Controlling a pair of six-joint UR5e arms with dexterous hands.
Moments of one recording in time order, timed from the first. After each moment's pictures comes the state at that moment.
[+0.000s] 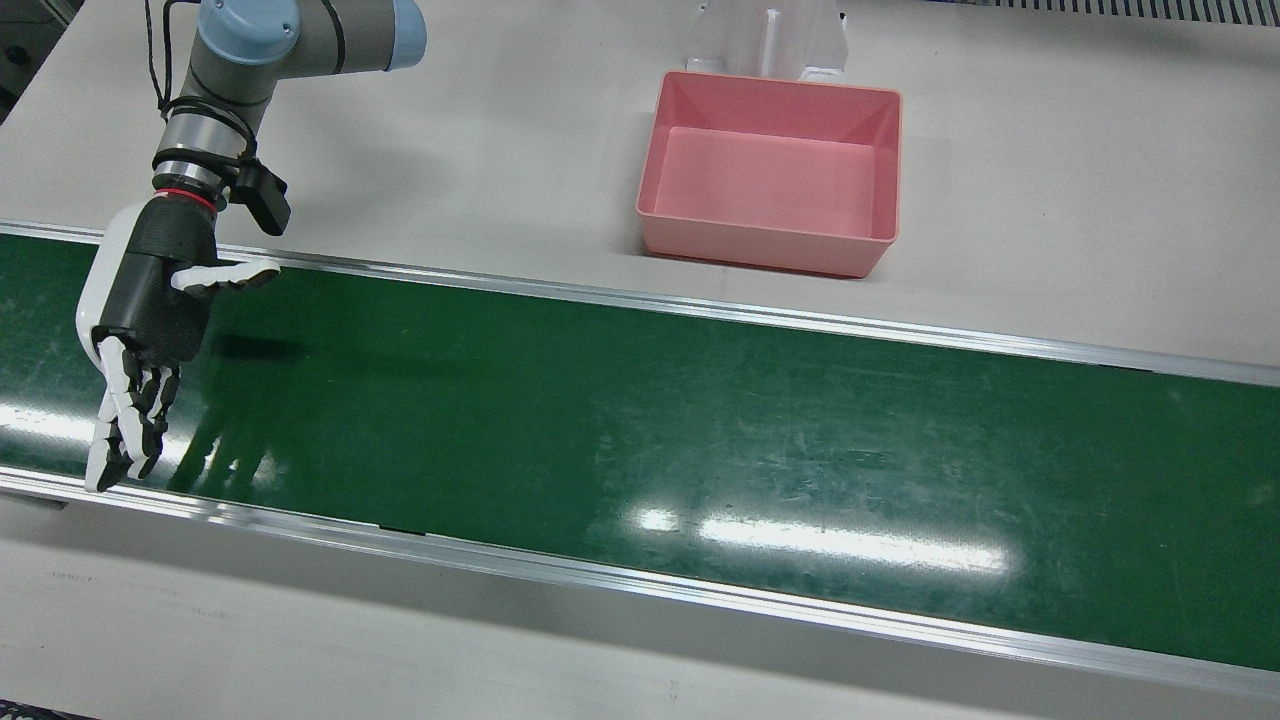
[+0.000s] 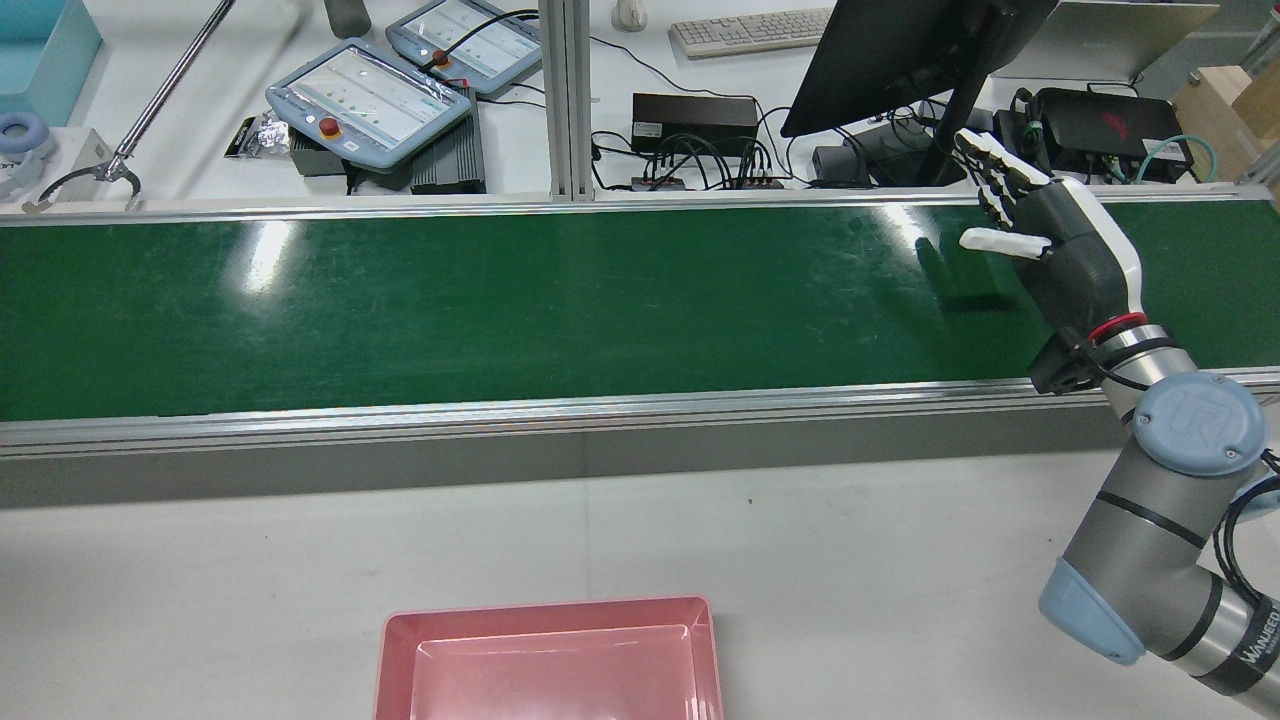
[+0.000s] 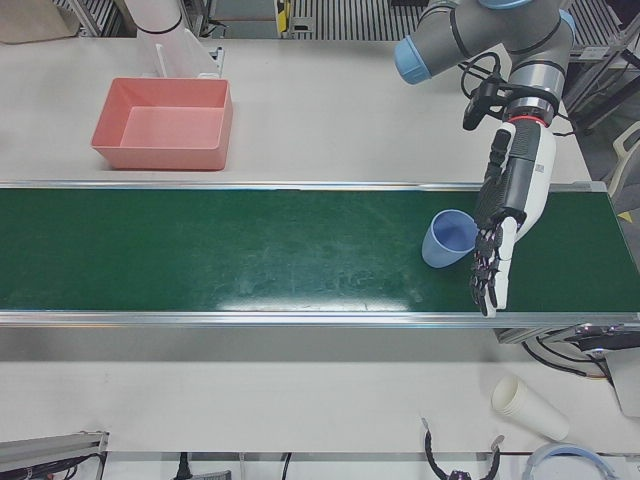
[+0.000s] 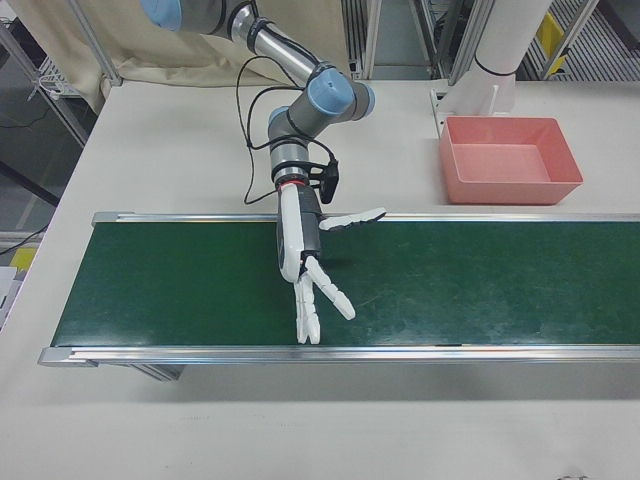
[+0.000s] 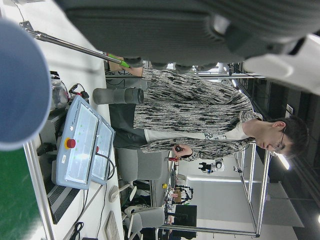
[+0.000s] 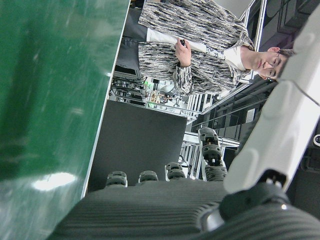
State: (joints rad) left arm -1.45 -1.66 -1.83 0.24 1.79 0.01; right arm 0.82 -1.42 1.88 -3.47 -0.89 -0.25
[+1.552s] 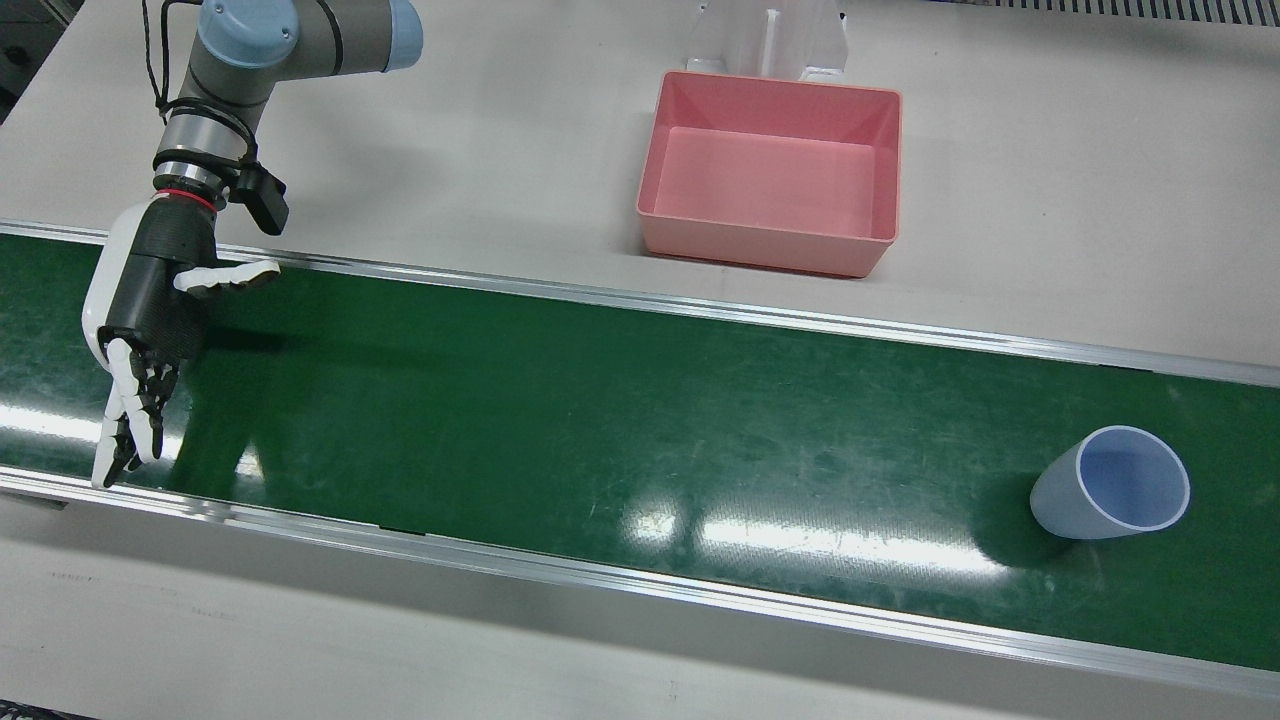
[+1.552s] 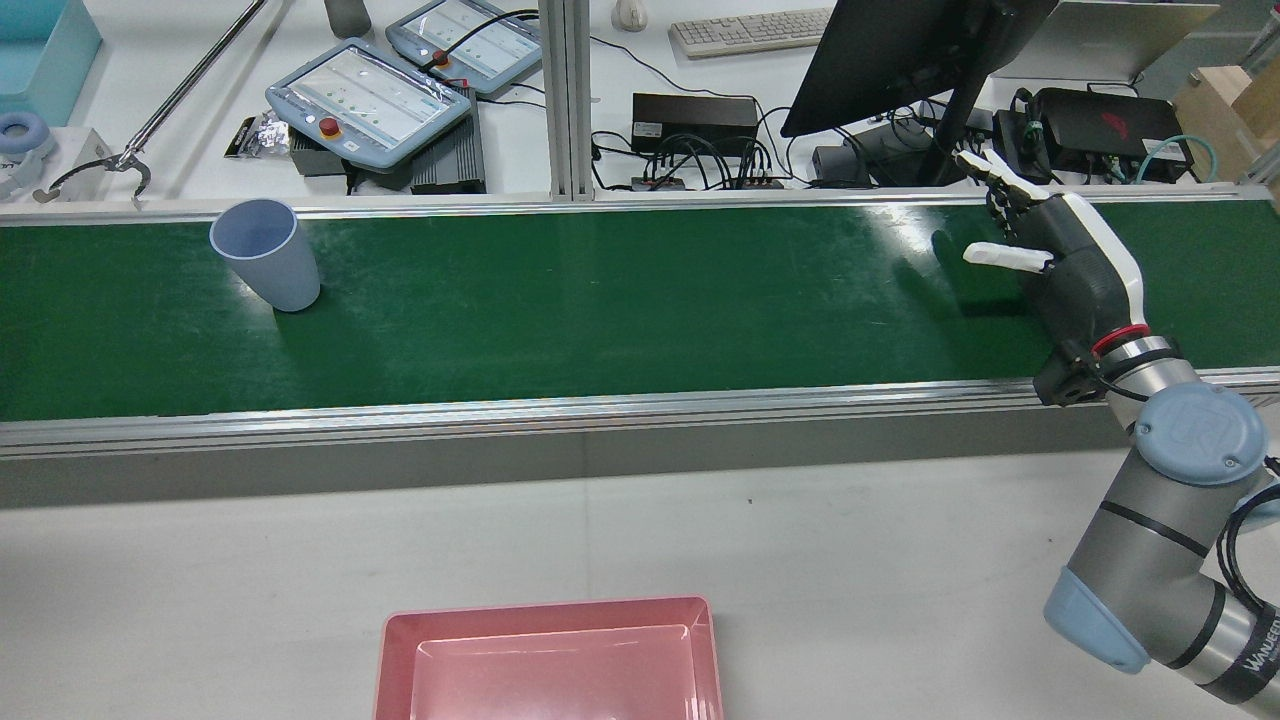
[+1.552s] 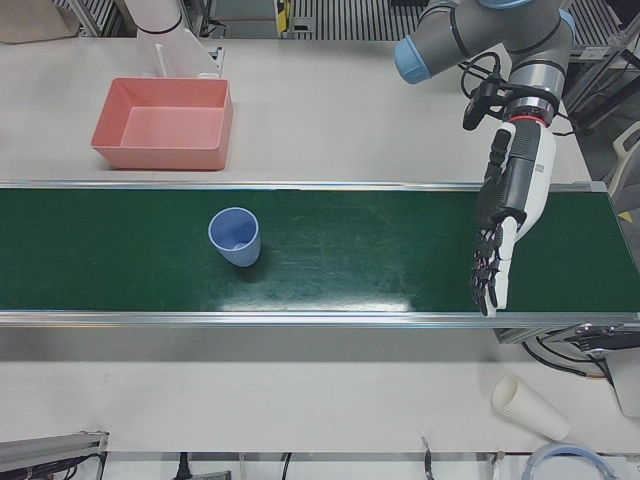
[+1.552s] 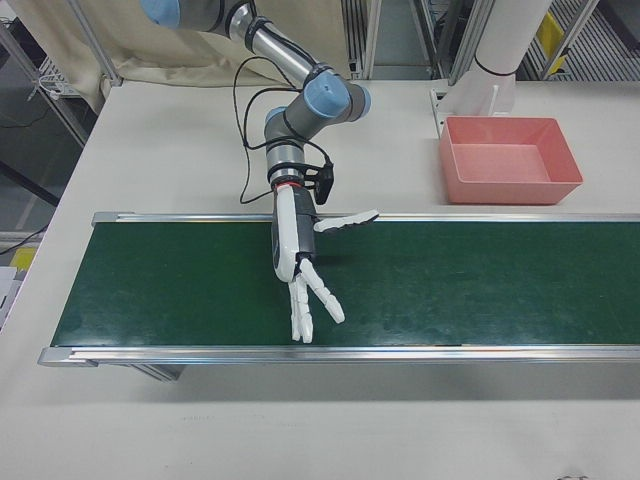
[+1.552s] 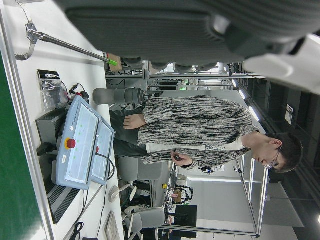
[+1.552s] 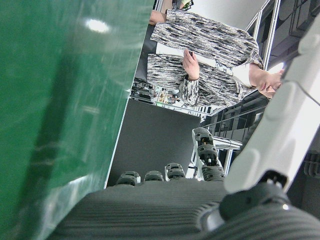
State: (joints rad) left arm -1.45 -1.66 -1.83 0.24 1.79 0.01; right arm 0.81 -1.44 1.87 -3.47 -0.90 -0.27
